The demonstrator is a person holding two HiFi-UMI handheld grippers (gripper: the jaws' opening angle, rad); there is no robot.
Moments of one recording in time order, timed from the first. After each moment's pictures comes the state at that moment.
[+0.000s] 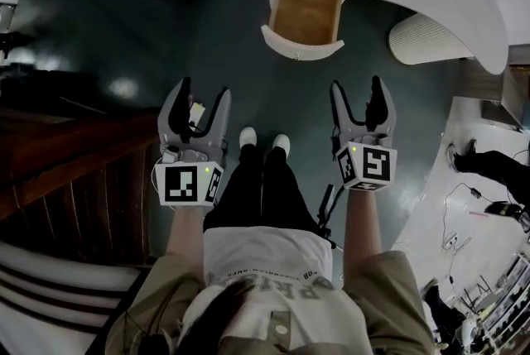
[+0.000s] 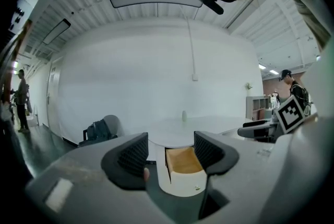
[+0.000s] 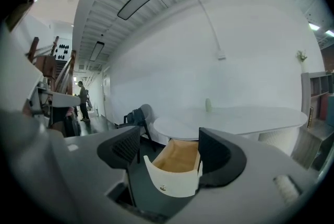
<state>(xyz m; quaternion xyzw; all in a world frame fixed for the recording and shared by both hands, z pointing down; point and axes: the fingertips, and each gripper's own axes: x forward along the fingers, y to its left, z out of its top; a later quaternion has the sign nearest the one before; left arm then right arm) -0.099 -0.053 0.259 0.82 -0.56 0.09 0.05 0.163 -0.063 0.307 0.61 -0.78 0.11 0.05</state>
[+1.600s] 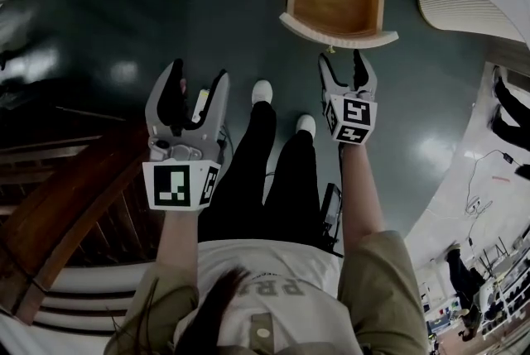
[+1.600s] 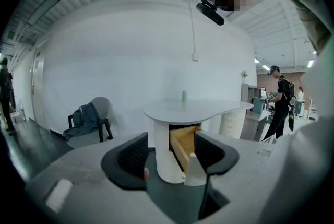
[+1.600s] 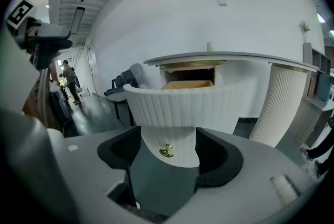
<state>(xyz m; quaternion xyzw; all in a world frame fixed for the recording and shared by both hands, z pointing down) -0.143 -0.174 0.413 0.85 -0.50 0.15 0.09 0.090 -0.158 0.622 0.62 -0.73 0.23 0.17</state>
